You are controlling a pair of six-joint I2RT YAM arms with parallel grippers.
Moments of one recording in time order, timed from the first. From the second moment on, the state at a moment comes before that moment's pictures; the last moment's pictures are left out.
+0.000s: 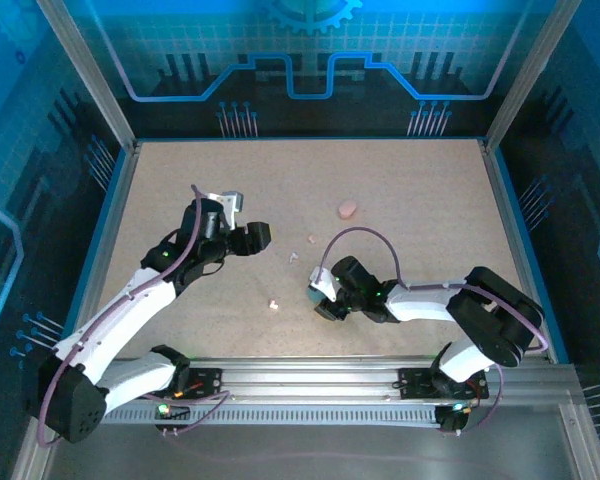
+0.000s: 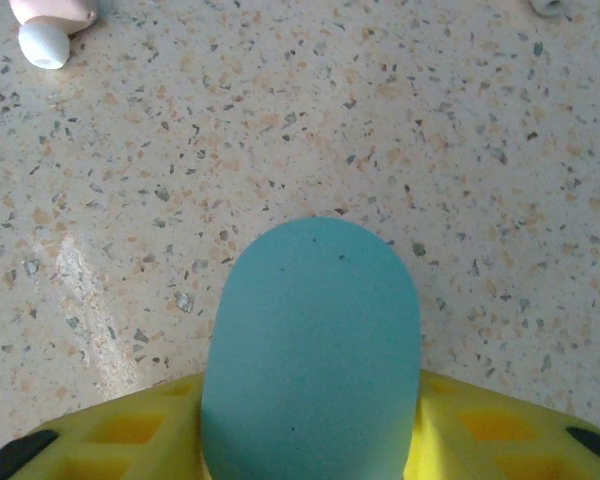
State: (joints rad) left arm -0.41 1.07 0.85 -0.39 0.14 -0.48; right arm 0.83 1.53 0.53 0.12 -0.10 -0.19
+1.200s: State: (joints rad) left arm -0.56 1.33 1.03 -0.16 0.61 -0.72; right arm 0.66 1.05 0.70 0.09 -0.30 -0.27
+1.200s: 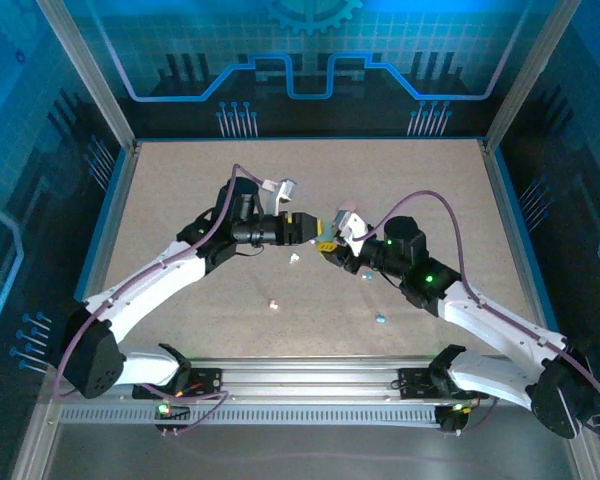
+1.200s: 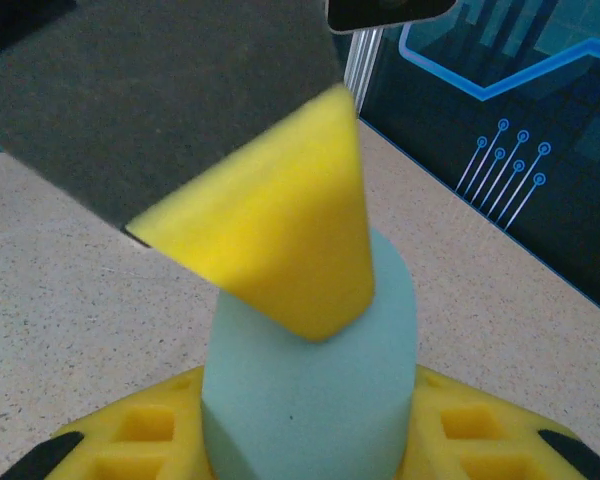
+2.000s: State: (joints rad) left arm -0.56 1.28 0.98 0.10 0.58 -1.09; right arm 0.50 1.02 0.75 0.11 -0.49 -0.35
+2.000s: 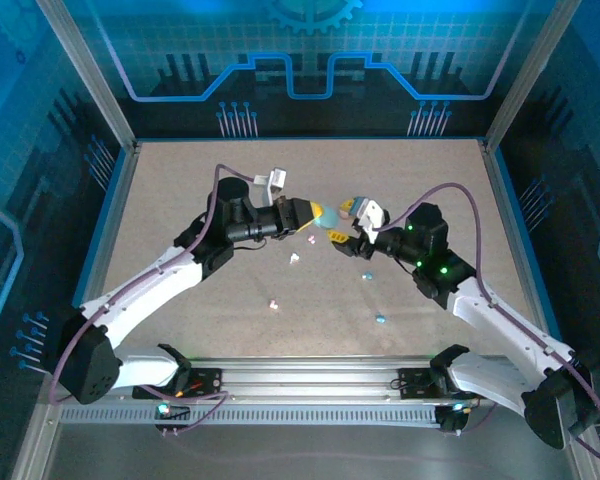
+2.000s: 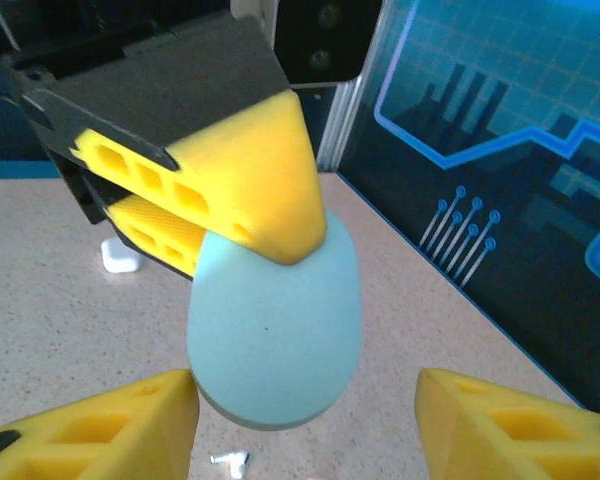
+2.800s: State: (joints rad) left arm -0.55 1.25 0.96 0.15 0.59 -1.13; right arm 0.48 1.09 0.82 0.16 -0.65 -0.29
